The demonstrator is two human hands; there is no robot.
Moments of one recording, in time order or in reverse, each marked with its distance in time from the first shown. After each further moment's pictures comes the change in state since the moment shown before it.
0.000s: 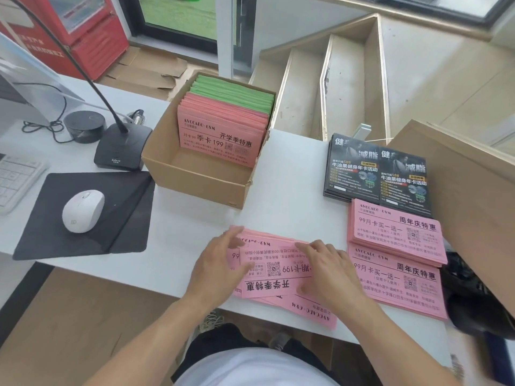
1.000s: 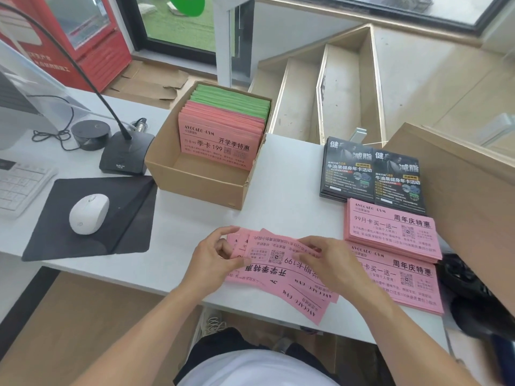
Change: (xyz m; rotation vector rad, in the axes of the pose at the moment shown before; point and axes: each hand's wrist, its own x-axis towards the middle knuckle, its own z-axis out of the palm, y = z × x) left_hand 0.006 0.013 -0.018 -0.427 -0.121 -0.195; right_hand -0.004 0.014 -0.018 0.623 0.002 0.094
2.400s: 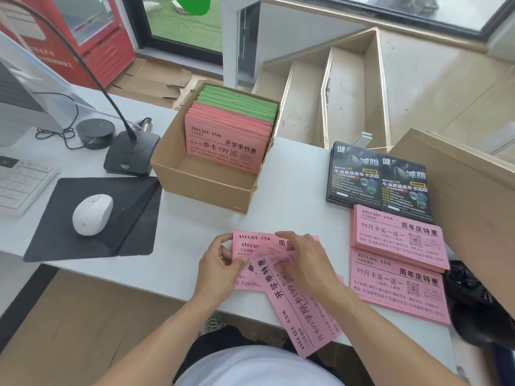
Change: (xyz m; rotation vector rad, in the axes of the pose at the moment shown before) left_hand 0.010 -0.030 0.016 -0.046 0.217 -0.045; right_hand 0.029 -0.021 0.046 -0.093 0.044 -0.147
